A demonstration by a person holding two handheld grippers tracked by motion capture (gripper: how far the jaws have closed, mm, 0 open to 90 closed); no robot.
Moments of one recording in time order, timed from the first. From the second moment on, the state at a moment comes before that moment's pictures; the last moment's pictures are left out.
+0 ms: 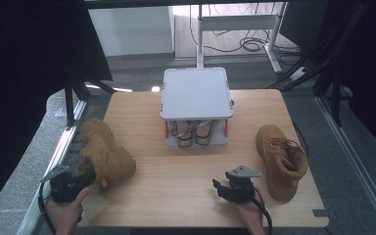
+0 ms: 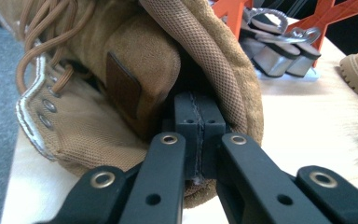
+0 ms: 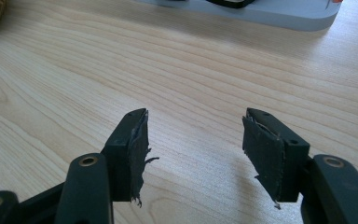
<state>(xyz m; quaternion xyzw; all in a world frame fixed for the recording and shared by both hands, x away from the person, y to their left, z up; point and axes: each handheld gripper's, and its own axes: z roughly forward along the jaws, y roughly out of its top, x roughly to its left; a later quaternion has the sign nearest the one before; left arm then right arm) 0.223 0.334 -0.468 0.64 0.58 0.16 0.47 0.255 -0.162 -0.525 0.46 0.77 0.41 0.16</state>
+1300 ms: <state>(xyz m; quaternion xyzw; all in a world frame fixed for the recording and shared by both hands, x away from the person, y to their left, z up) 0.287 0.225 -0.442 0.71 0.51 0.18 0.45 0.255 -0.165 -0.528 0.47 0.77 0.41 0.15</state>
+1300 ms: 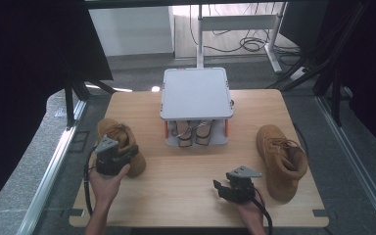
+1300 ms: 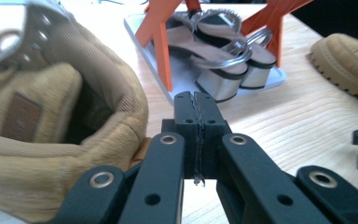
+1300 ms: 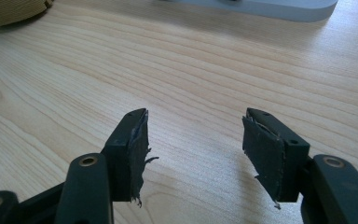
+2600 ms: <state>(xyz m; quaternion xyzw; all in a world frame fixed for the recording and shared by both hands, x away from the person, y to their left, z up) 0.269 0.232 -0.483 0.71 0.53 0.25 0.39 0.254 -0.167 -0.529 0.48 0.76 0.42 0.14</state>
